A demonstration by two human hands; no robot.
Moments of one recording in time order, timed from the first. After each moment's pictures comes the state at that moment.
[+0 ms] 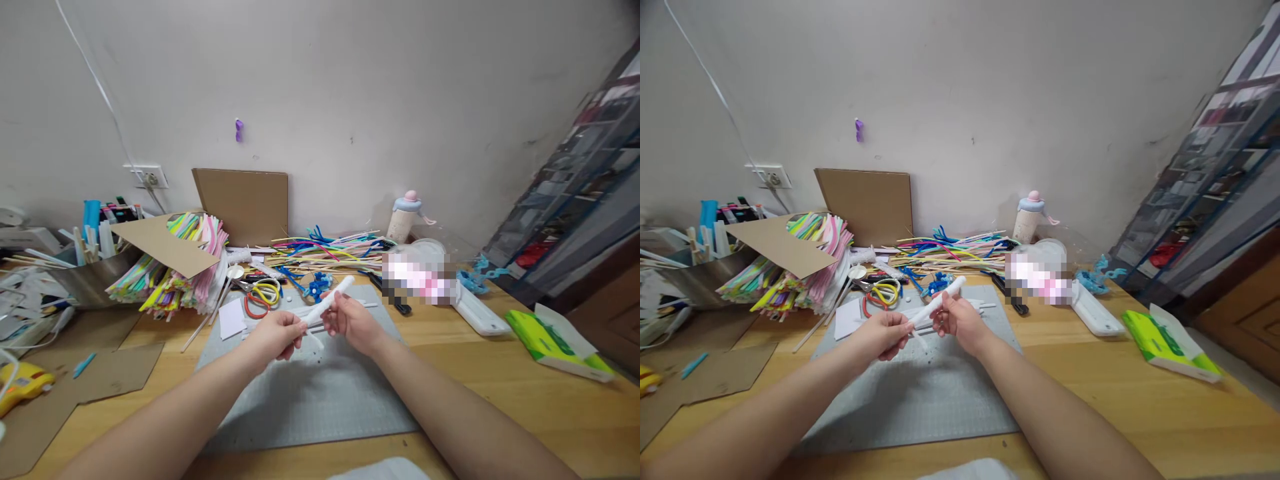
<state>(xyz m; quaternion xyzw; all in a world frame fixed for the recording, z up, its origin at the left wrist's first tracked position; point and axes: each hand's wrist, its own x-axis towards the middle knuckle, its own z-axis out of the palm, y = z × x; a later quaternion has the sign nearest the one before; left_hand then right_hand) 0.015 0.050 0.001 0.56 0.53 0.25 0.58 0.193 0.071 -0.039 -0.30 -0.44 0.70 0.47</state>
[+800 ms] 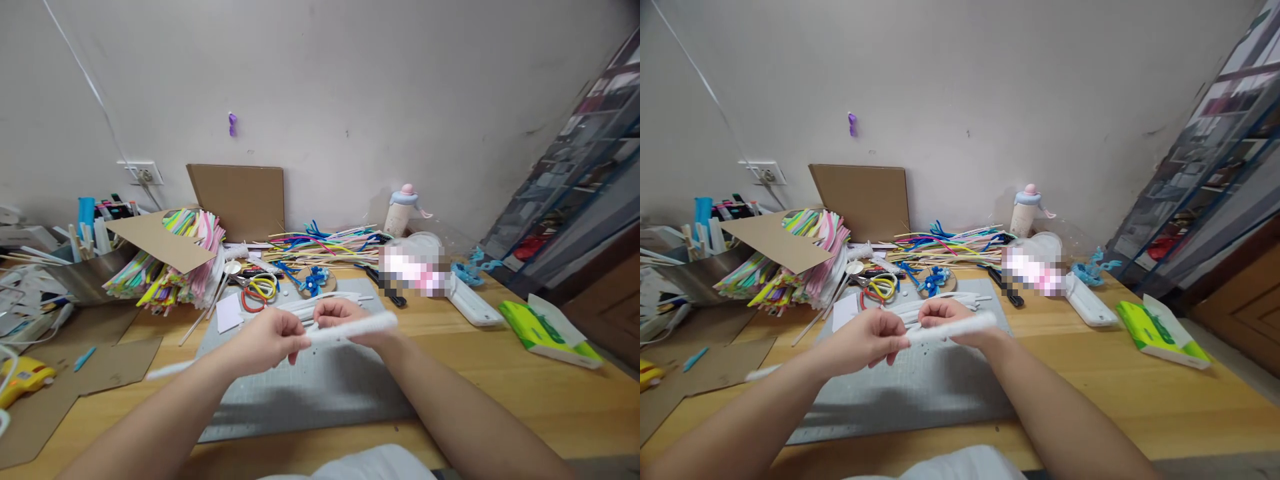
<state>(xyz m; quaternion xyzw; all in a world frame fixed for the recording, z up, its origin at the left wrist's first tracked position) 0.013 0.024 0.041 0.72 0.48 0.13 0.48 0.208 0.060 -0.018 -0.27 -0.68 0.61 0.31</state>
